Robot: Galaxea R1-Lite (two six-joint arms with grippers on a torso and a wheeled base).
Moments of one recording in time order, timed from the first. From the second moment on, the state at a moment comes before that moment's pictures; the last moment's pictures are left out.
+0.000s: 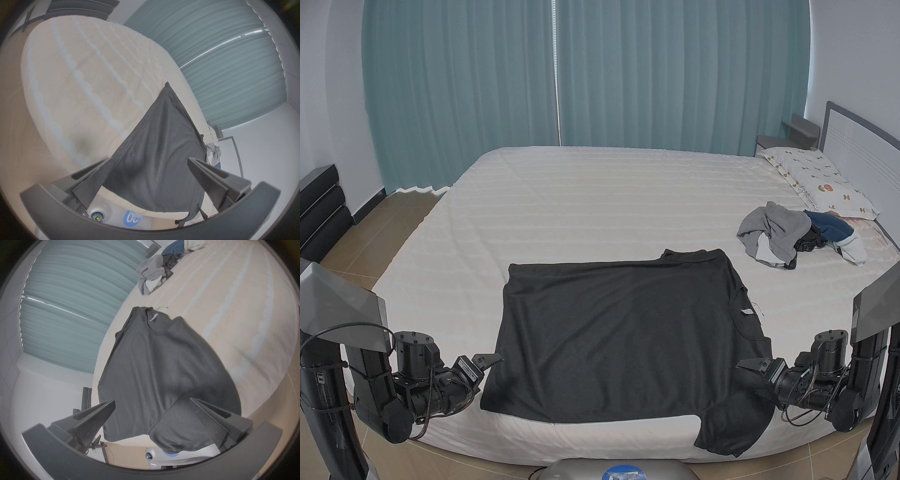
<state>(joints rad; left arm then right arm) -0.18 2.20 -0.16 -1.42 -0.16 -1.01 0.15 2.22 -0.05 -1.55 0.23 0.95</state>
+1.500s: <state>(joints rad) -0.22 2.08 -0.09 -1.44 -0.12 -0.98 0.20 2.20 -0.02 -1.55 0.21 0.96</state>
